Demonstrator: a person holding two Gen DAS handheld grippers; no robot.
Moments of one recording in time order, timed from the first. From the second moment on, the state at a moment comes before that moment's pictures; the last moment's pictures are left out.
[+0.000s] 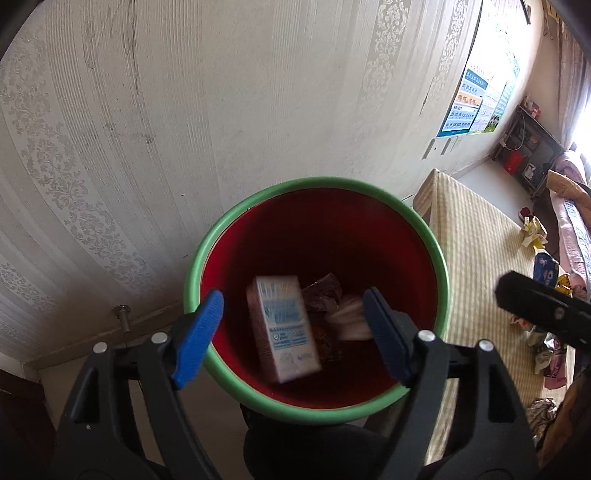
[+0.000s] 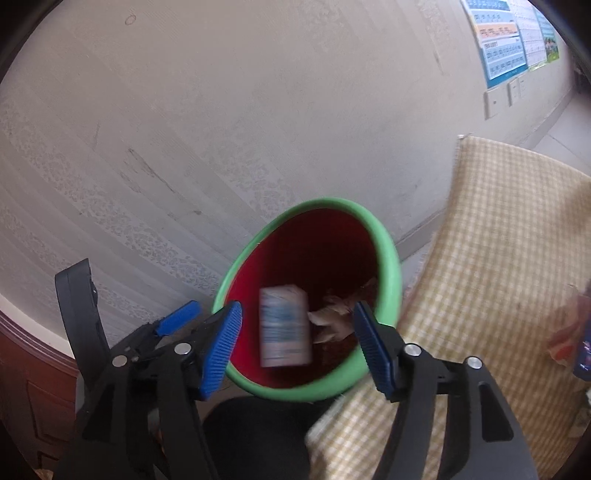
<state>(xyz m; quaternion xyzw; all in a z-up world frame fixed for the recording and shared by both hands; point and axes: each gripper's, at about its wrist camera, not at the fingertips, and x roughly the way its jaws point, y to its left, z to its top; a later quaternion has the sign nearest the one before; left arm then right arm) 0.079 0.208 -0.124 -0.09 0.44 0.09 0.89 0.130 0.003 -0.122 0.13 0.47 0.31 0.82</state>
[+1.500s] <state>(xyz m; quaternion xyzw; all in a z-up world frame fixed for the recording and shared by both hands) 0.161 -0.122 -0.168 0.03 0.53 -0.13 0.83 0.029 -0.333 -0.178 0.31 0.42 0.08 0.85</state>
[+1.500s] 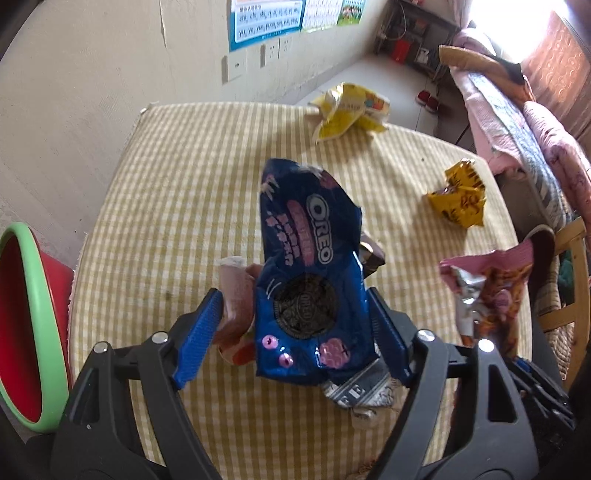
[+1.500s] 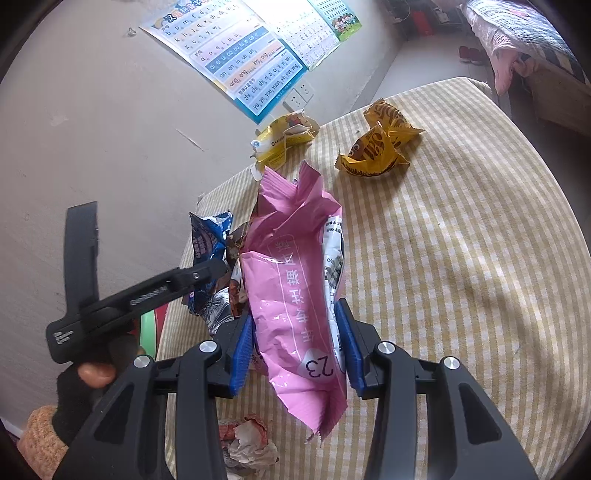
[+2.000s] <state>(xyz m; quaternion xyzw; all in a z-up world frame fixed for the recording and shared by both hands) 0.127 -0.090 -0.117 0.02 0.46 -0.13 0.88 0.030 -0.318 -0.166 0.28 0.41 0.09 0.86</state>
